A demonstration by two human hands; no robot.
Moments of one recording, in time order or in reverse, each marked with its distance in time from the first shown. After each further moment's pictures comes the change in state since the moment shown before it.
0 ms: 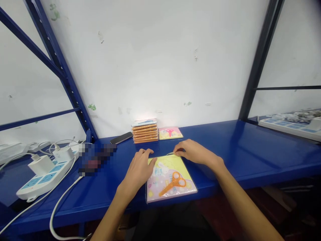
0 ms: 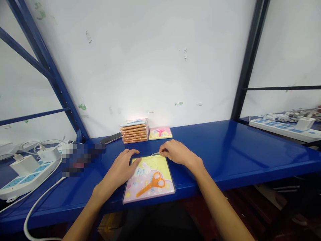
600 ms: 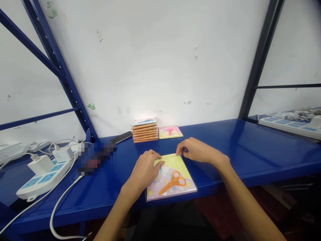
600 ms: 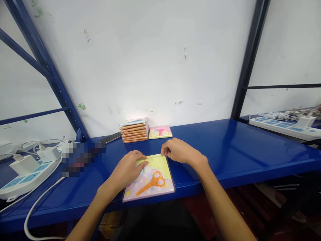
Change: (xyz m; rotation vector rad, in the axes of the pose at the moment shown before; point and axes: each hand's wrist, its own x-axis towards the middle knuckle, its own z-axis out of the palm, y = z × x) left_hand -0.001 0.011 0.005 -0.011 -0.076 0.171; right_hand -0.009 0.000 -0.012 -0.003 -0.026 -0.012
